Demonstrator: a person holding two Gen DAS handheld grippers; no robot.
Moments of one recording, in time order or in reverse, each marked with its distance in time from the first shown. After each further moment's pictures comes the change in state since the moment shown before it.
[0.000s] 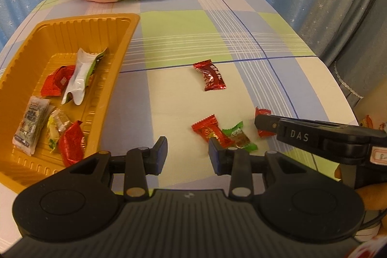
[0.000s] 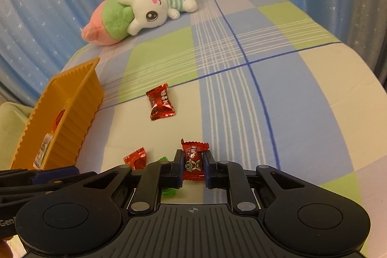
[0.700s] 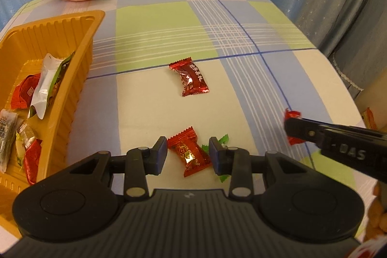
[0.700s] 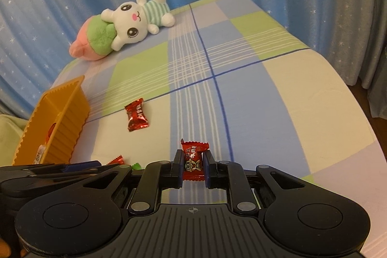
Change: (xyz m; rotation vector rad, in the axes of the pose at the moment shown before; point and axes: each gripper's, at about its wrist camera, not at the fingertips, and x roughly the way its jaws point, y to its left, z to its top) left arm 0.043 -0.026 0.013 0.037 0.029 -0.004; right arm -0.030 -0.030 0.004 0.041 -0.037 -0.037
